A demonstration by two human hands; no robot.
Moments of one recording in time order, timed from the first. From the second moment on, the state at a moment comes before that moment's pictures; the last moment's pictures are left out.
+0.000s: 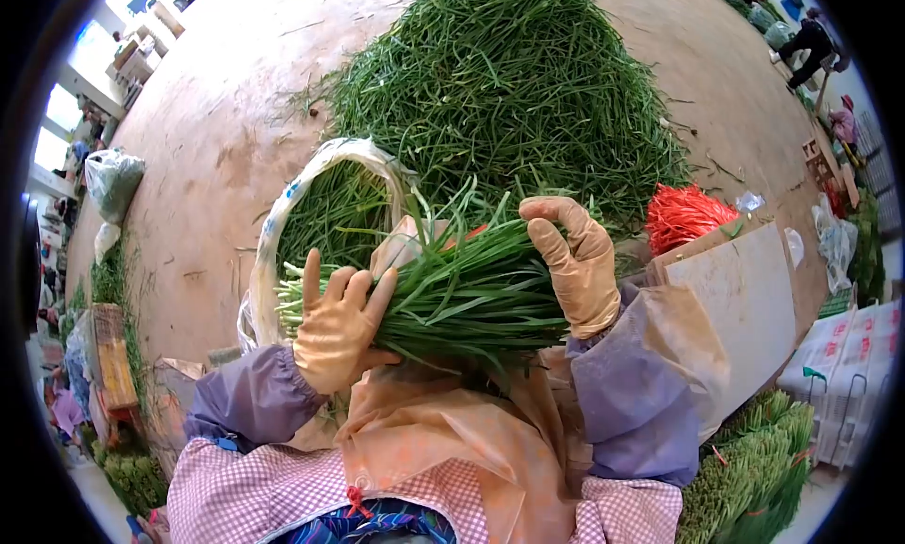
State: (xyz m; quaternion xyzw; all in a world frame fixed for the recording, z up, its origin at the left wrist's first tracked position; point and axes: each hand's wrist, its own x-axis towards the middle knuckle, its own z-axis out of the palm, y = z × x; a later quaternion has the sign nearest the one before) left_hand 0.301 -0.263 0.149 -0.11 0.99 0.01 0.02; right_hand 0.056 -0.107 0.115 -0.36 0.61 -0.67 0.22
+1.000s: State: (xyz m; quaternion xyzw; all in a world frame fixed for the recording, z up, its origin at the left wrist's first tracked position) left_hand 0.279 -0.237 0.123 -0.08 1.00 0.02 -0.03; right_hand -0.012 -0.050 0.031 -0.04 0.67 -0.74 -0.04
